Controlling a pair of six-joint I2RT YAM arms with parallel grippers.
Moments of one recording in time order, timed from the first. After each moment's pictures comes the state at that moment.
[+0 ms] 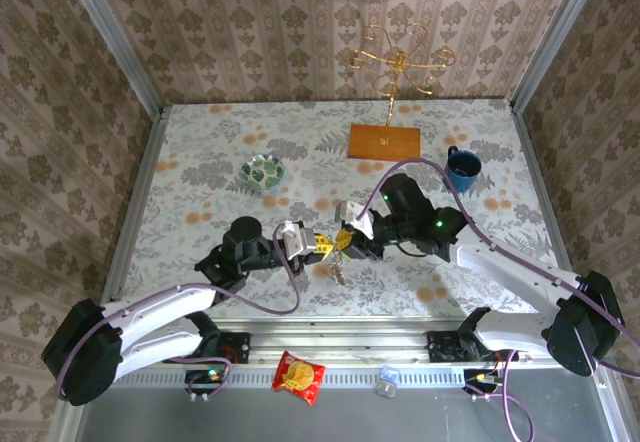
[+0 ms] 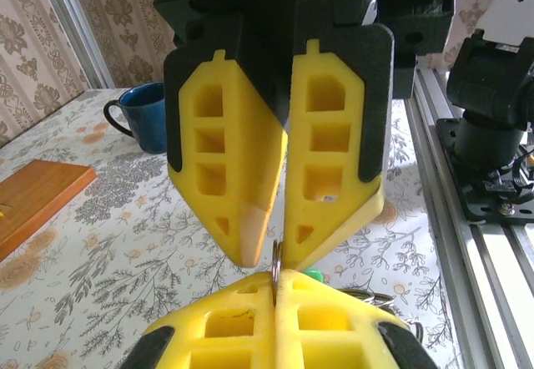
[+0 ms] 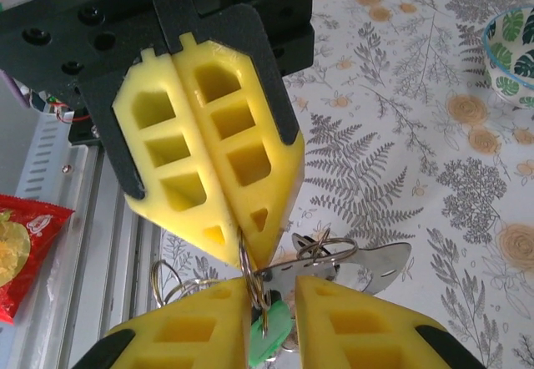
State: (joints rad) left arm -0.83 1.00 0.38 0.43 0.59 0.23; right arm 0.68 1.21 0.89 -0.39 -0.60 -0.43
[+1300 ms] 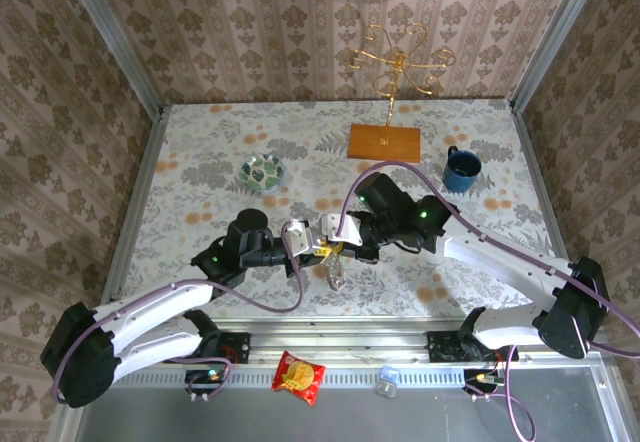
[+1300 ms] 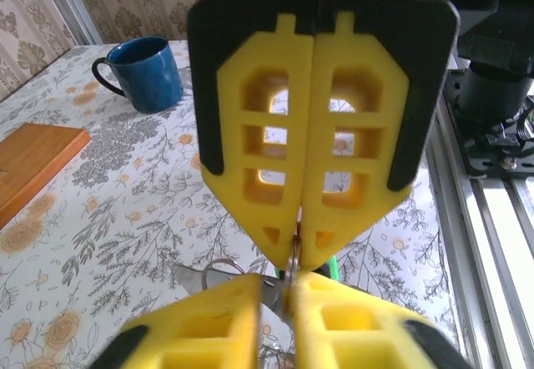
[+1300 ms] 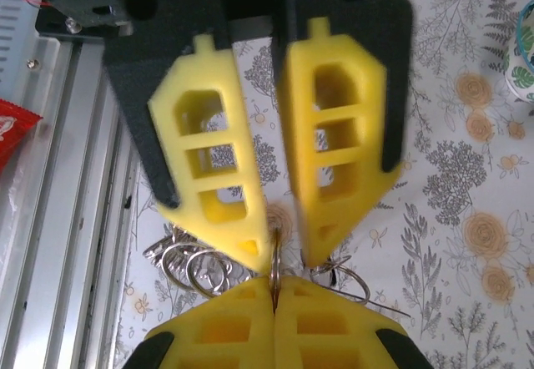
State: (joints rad) left arm -0.83 0.98 0.48 0.14 0.56 0.34; right arm 0.82 1.31 1.11 -0.71 -0.36 -0.66
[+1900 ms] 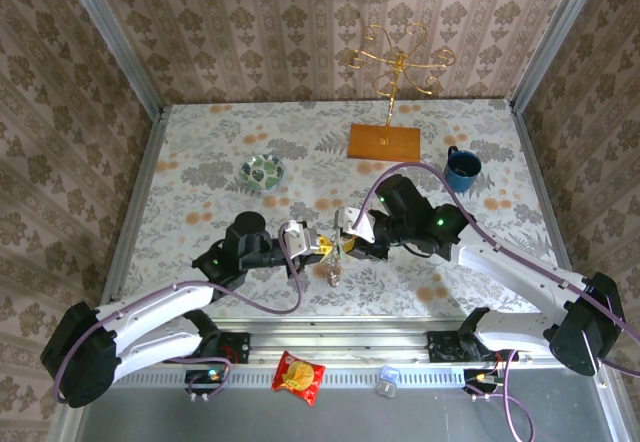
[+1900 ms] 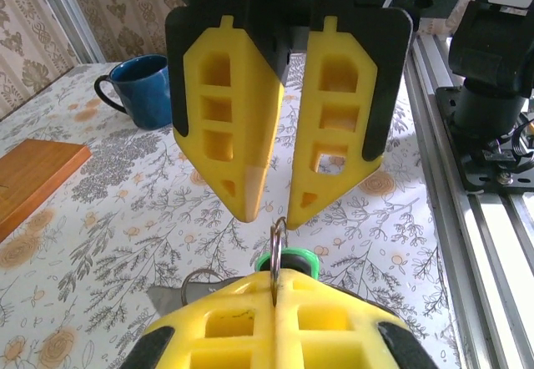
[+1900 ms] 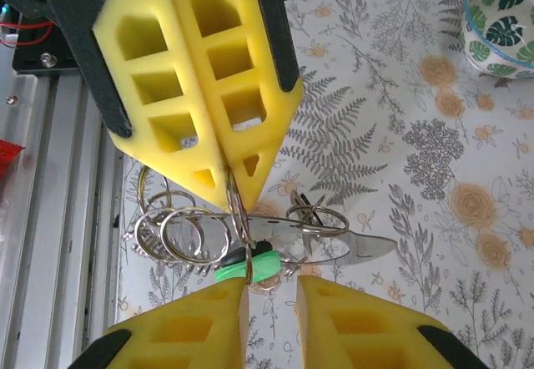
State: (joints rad) left arm -0.83 0.98 0.44 0.26 0.58 0.30; right arm 0.73 1.20 0.95 -0.57 -0.43 -0.55
